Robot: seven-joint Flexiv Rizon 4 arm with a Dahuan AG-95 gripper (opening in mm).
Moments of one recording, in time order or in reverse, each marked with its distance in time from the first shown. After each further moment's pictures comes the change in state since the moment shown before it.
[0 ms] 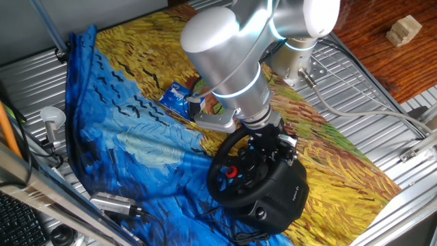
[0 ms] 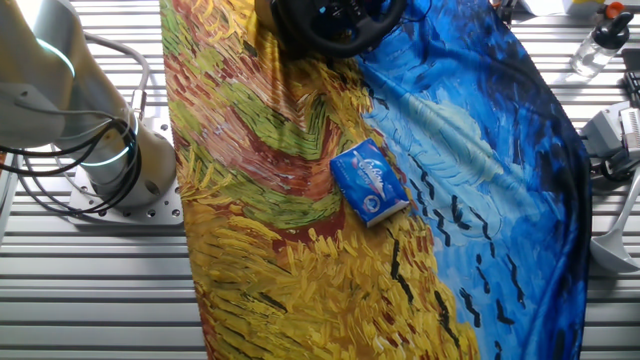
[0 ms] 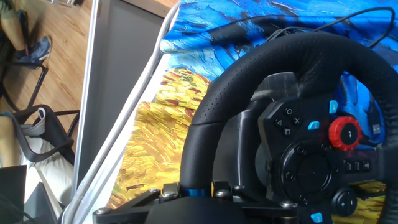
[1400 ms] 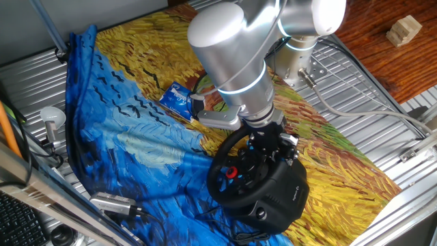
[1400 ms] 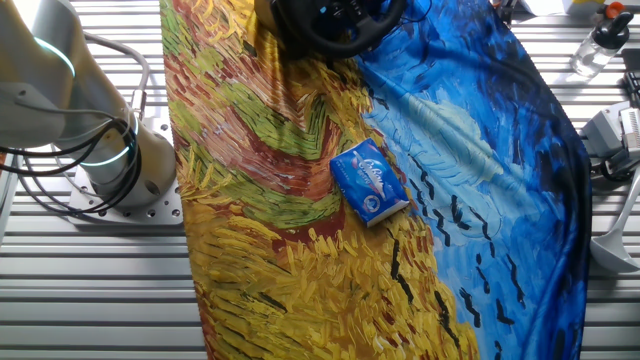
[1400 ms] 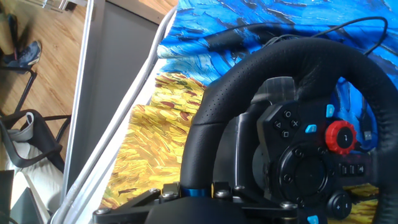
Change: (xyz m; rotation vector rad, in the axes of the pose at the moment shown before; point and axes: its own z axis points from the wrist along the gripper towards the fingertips) arm 0.001 0.000 0.000 0.018 -0.030 -0.058
